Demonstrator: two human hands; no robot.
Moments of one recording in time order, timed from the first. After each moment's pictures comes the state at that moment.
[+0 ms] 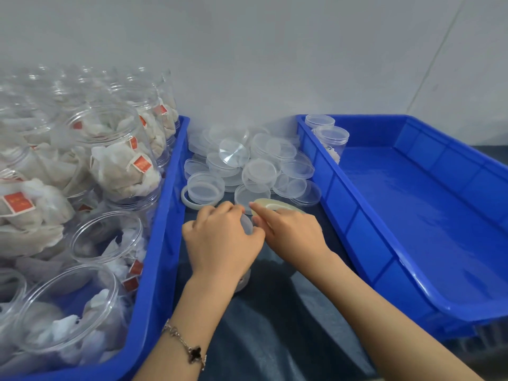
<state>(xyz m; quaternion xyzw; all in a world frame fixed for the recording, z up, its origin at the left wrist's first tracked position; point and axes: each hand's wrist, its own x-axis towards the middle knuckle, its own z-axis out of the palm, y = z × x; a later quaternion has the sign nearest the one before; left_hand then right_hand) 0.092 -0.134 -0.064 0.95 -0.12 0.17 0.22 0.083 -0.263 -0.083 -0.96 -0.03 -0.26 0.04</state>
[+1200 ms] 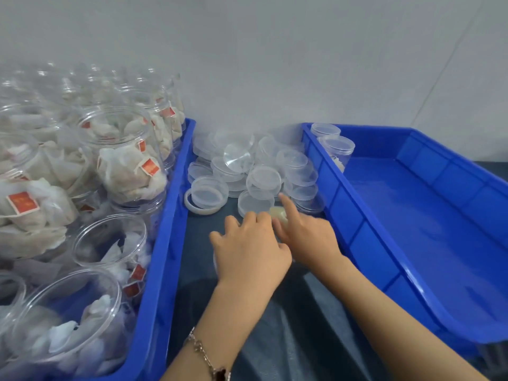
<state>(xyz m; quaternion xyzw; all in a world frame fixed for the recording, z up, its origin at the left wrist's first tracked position) 0.082 -0.155 -0.052 0.97 -0.16 0.09 0.18 0.093 -0.286 -0.088 -0.97 0.01 -0.23 -0.12</state>
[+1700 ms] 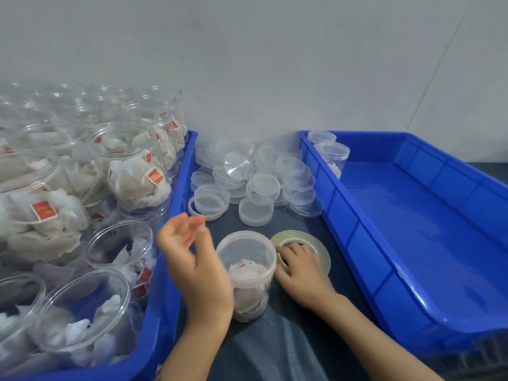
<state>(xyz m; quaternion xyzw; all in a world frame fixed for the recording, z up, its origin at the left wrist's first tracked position) 0.062 -0.119 -0.057 0.60 0.02 0.28 0.75 0.062 -0.287 -0.140 -0.98 0.05 -0.07 0.17</state>
